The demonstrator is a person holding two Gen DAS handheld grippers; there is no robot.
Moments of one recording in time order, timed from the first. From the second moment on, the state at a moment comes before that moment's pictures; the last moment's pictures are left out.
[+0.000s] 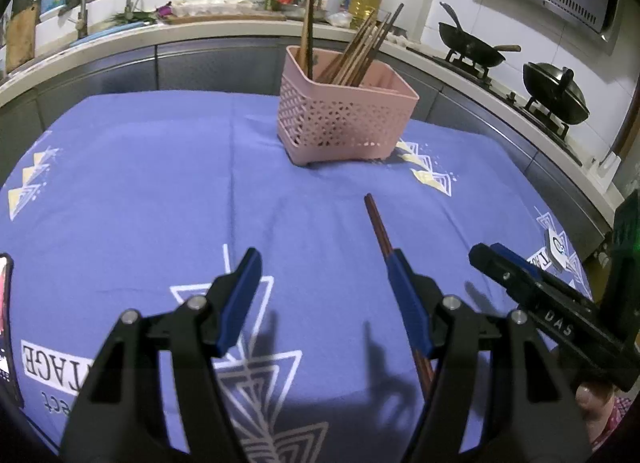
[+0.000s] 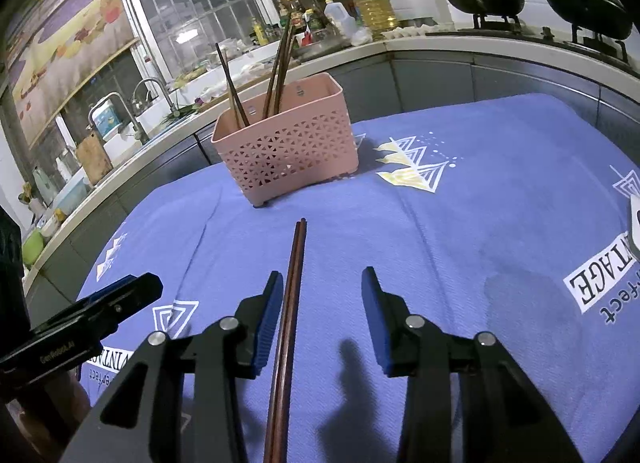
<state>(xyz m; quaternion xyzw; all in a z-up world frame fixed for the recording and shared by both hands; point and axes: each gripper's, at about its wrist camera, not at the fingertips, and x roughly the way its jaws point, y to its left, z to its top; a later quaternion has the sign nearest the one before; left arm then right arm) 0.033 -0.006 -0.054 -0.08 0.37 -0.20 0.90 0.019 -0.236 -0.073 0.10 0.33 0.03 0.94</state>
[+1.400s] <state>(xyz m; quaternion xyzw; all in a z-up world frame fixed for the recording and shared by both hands) 0.041 -0.013 -0.073 -0.08 0.40 -0.20 0.89 0.019 -0.233 -0.082 0.09 0.36 0.04 0.93</state>
